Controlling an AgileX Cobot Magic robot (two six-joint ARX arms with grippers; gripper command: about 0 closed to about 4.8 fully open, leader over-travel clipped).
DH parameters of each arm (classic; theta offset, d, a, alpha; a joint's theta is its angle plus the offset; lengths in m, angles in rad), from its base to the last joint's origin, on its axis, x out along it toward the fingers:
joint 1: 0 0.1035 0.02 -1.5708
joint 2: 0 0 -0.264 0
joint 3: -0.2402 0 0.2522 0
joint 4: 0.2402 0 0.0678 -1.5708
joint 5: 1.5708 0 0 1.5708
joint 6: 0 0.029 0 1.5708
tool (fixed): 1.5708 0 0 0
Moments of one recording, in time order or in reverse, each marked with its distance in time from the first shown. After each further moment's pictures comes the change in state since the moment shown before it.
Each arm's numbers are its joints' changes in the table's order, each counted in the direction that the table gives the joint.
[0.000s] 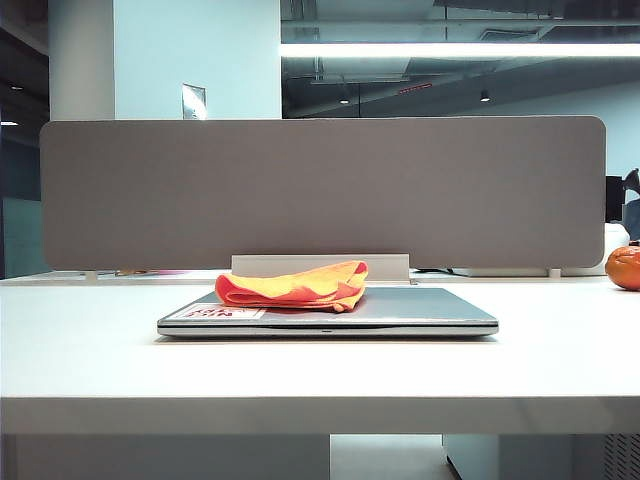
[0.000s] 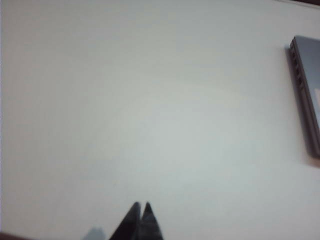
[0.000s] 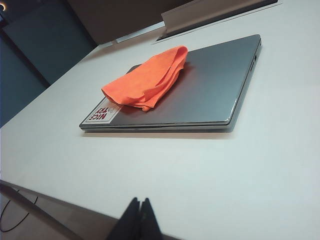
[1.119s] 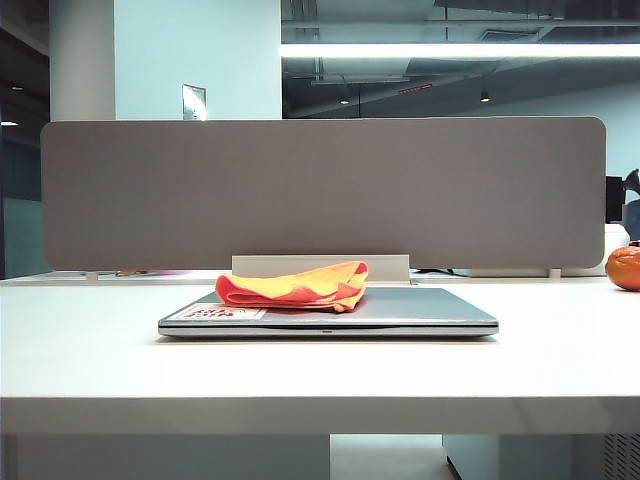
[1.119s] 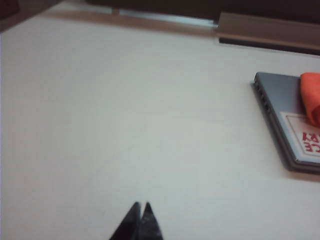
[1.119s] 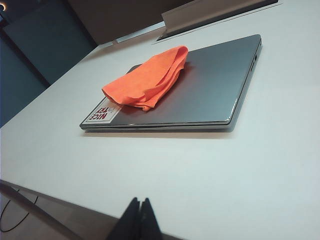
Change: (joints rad) left arm 0.061 -0.364 0.184 -0.043 0.120 0.098; right arm 0.000 0.000 0.000 0.000 0.000 0.000
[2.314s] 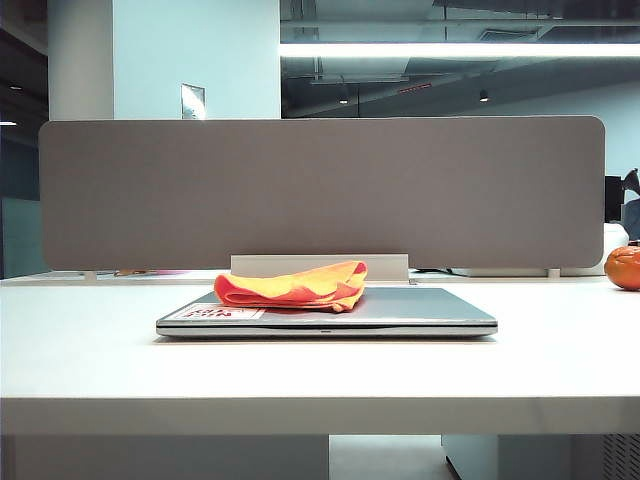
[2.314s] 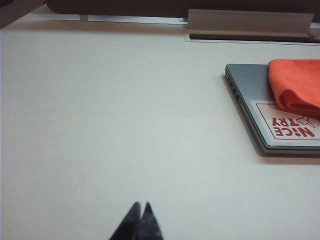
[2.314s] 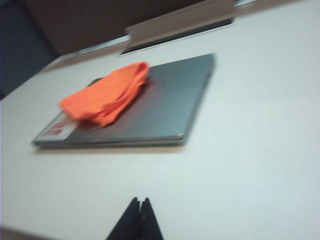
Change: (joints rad) left arm -0.081 -0.003 -0.001 0.000 0.010 0.058; right arm 0.000 0.000 0.000 -0.006 0.163 -0.054
